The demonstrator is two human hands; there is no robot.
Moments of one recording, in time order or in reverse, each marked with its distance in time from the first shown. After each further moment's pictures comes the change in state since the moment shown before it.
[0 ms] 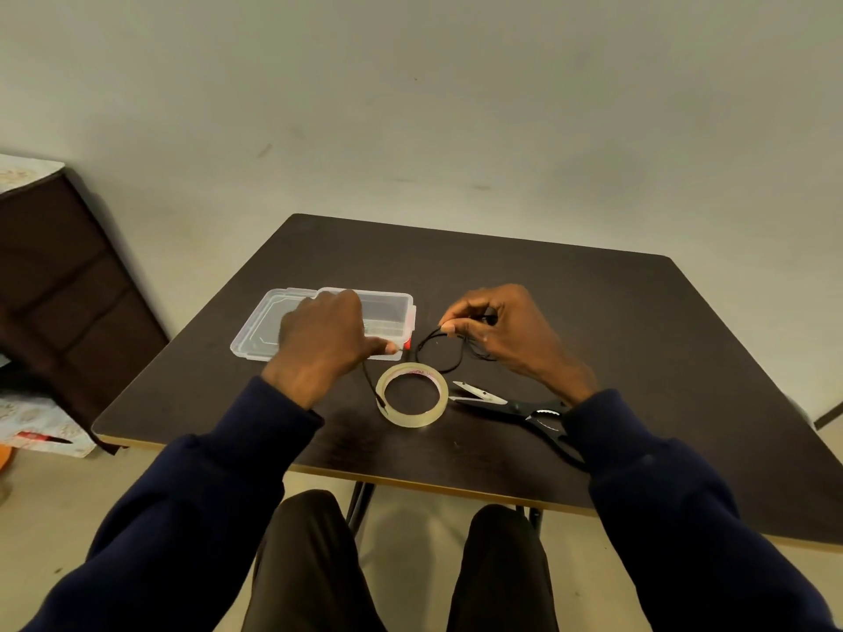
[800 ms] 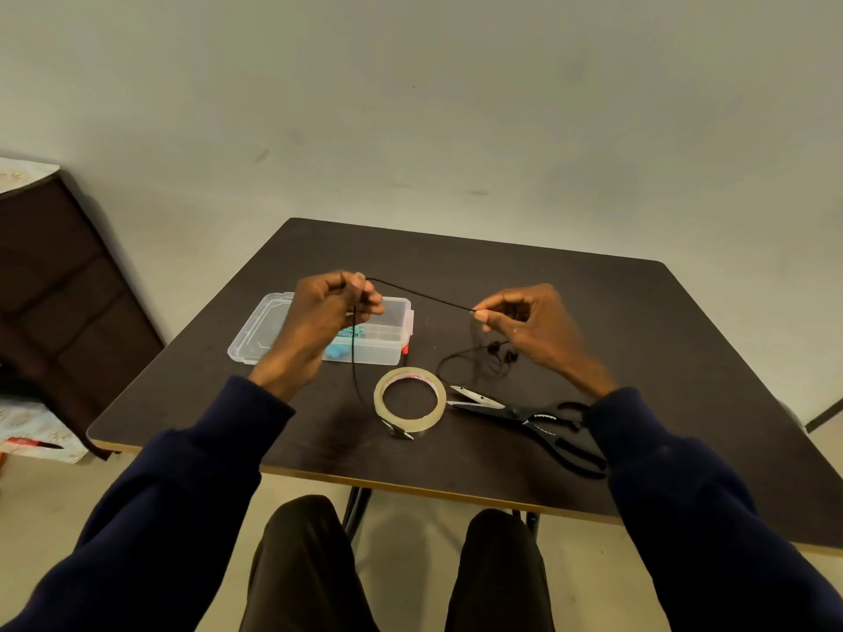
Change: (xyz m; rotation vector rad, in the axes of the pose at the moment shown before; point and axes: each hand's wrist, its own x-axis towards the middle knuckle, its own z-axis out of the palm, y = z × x) left_hand 0.021 -0.015 0.005 -1.297 -0.046 0.006; right_hand -0.010 0.025 -0.023 -0.012 0.137 0.093
